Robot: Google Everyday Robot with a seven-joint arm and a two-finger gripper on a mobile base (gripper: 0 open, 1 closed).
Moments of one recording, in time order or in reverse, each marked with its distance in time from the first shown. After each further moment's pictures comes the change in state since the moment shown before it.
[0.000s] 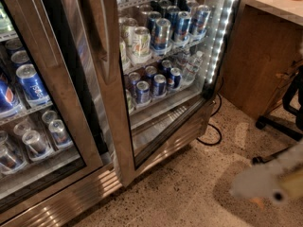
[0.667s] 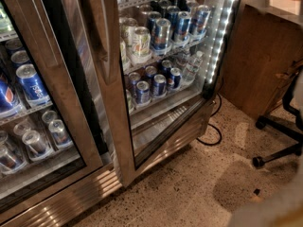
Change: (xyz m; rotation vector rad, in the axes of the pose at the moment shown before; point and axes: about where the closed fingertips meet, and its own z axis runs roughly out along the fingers) arm 0.011 0.014 0.006 0.012 -0.038 0.030
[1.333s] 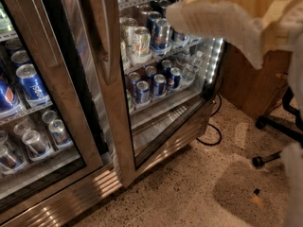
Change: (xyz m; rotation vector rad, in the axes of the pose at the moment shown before) arm 0.017 0.029 0.016 0.018 -0.034 0.038
